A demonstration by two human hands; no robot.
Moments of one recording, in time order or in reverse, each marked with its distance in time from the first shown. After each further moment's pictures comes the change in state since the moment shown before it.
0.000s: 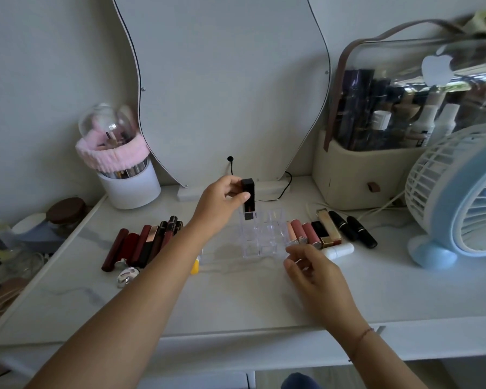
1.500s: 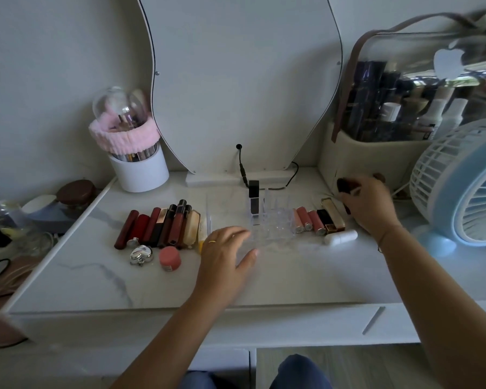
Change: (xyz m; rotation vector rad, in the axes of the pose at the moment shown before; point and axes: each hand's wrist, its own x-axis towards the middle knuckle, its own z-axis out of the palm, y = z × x) left_hand -0.130 -0.018 0.019 0.501 0.081 0.114; right_hand 0.107 0.027 -0.068 -0.317 0.139 0.157
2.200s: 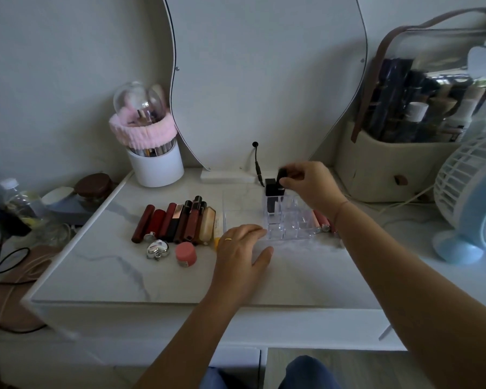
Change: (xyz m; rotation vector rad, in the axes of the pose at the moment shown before) left_hand 0.001 -0.001 0.002 -0.057 0.017 -0.029; right_hand 0.010 -0.096 0.062 0.246 -0.253 -0.272
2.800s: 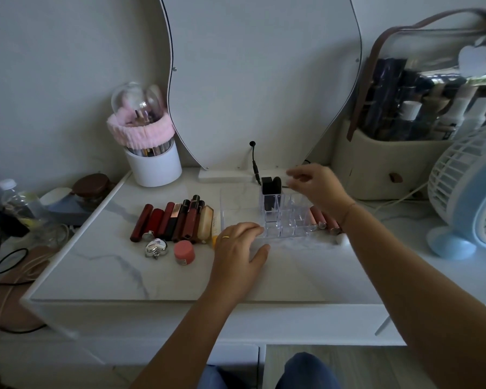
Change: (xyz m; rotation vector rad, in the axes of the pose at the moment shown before) left_hand -0.001 0.001 -0.001 -0.002 0.014 0.008; right_hand -0.007 0.019 -0.011 -0.071 -0.012 0.017
